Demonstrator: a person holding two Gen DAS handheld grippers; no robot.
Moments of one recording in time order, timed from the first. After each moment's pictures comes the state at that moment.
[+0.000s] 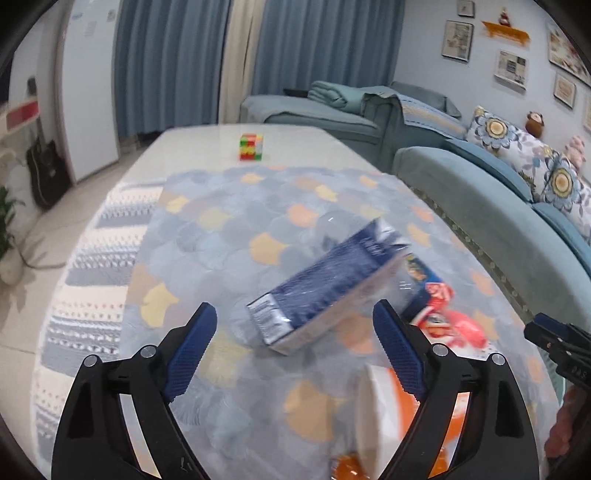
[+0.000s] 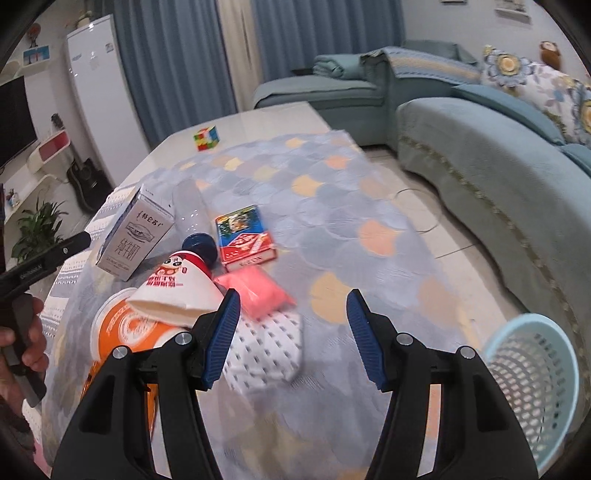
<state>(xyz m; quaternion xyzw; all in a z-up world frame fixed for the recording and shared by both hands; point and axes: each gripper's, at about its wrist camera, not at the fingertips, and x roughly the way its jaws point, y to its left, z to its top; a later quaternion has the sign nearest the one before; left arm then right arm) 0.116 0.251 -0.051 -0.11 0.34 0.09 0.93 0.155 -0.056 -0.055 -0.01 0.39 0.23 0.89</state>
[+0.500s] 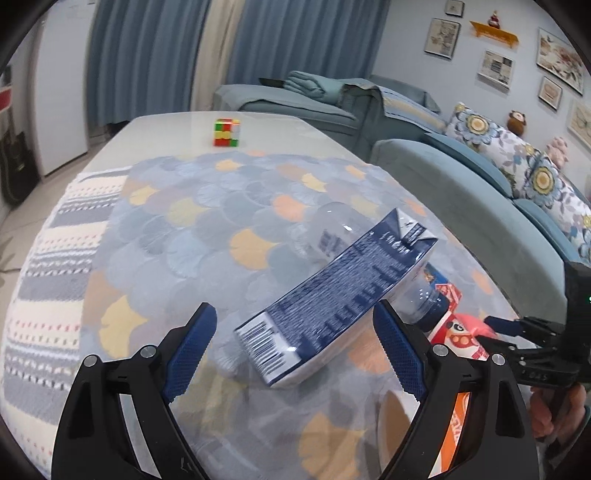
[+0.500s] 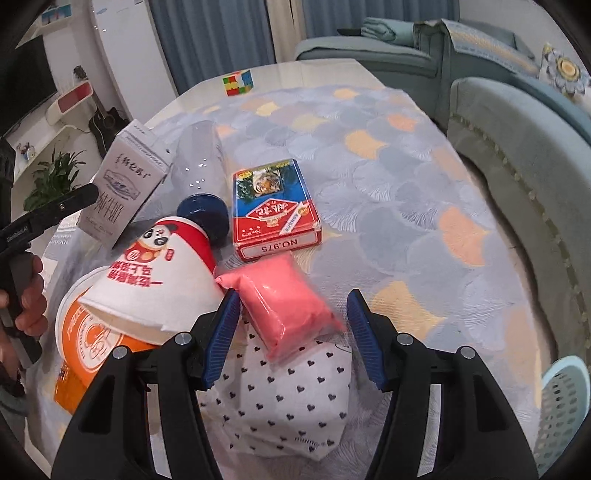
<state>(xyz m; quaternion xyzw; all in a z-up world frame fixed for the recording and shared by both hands) 0.155 0.271 -0.081 -0.12 0.34 0.02 0.93 0.201 -0.004 -0.107 -0.06 0.45 0.30 0.84</state>
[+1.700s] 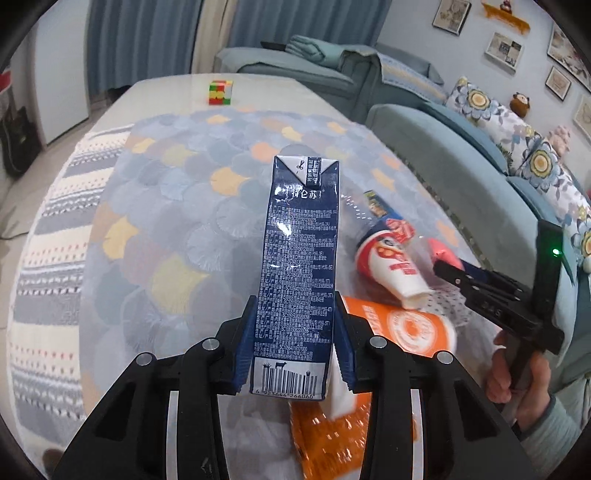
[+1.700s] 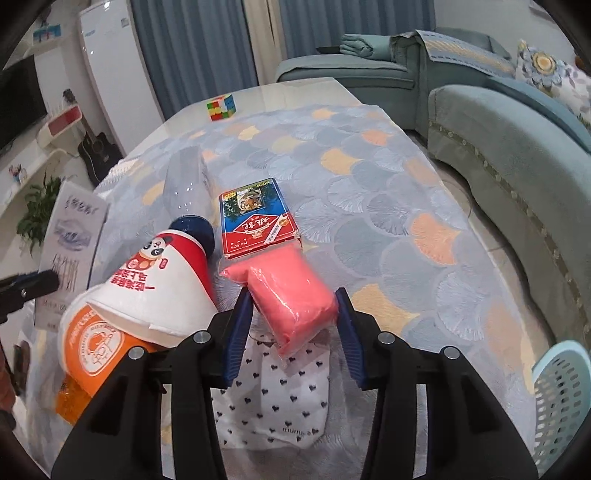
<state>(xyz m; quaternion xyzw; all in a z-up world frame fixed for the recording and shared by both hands) 0.092 0.226 -0.063 -0.14 0.41 0.03 0.90 0.192 -0.022 -0.096 -0.03 0.42 0.27 0.87</state>
